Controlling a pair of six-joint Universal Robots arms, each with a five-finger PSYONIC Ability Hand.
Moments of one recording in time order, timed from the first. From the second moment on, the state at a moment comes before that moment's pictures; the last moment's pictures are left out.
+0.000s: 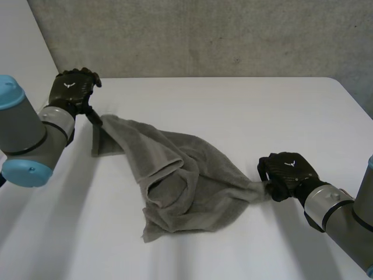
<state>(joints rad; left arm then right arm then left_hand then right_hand) 4.51 -2.10 -1.35 3.45 -1.46 3.26 1.80 -1.28 1.92 -0.24 1.24 2.88 0.25 0.25 0.25 0.25 0.06 1.31 1.31 1.33 1.33 1.15</state>
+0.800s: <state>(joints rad) 4.27 -2.21 -1.48 3.44 -1.15 3.55 1.80 -1.30 1.94 -0.24 1.25 2.88 0.26 0.26 0.26 0.26 0.08 0.27 0.31 0.26 0.28 0.08</state>
